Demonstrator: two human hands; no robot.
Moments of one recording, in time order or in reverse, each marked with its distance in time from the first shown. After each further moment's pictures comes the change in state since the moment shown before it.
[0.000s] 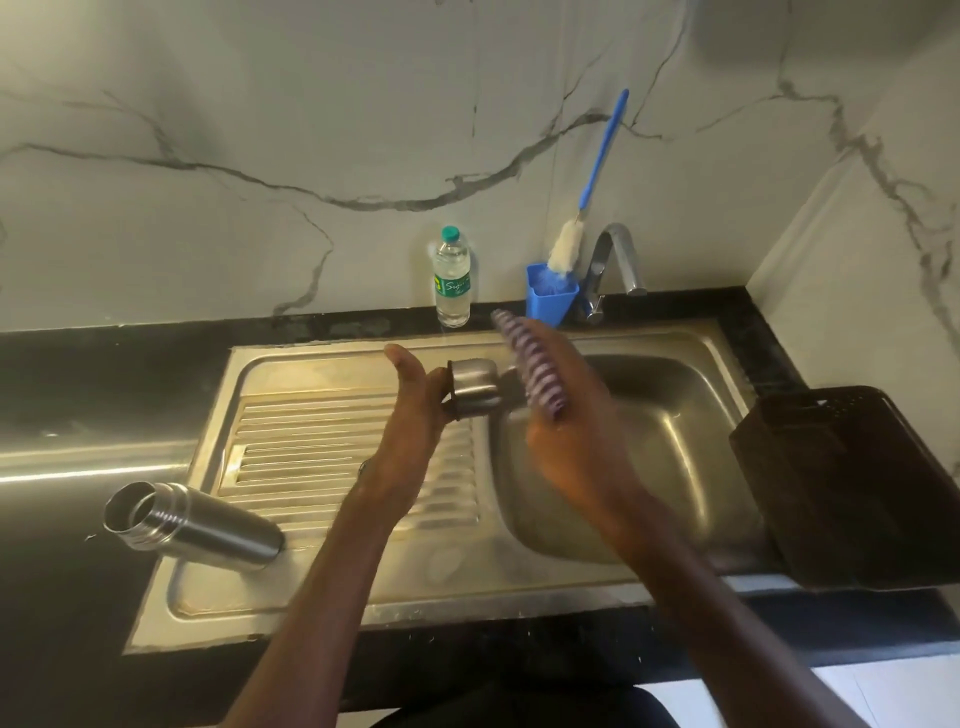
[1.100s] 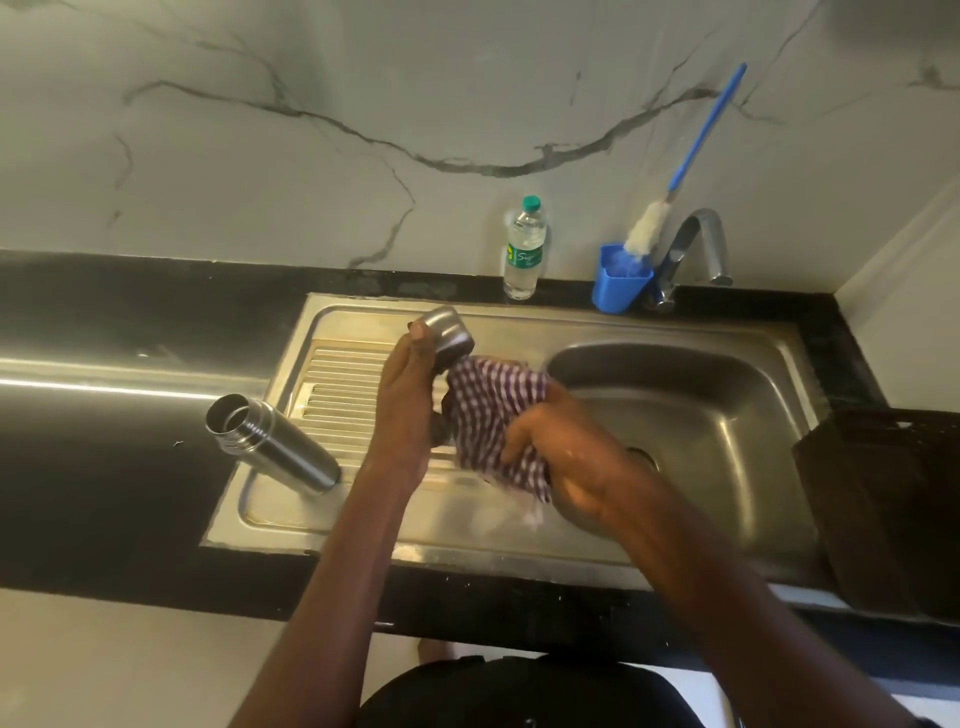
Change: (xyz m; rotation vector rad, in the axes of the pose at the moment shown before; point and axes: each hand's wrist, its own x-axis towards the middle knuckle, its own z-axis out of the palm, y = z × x) left_hand -0.045 -0.015 -0.037 -0.295 0.511 0.082; right_hand -0.017 -0.059 0.039 0.588 -0.515 0.650
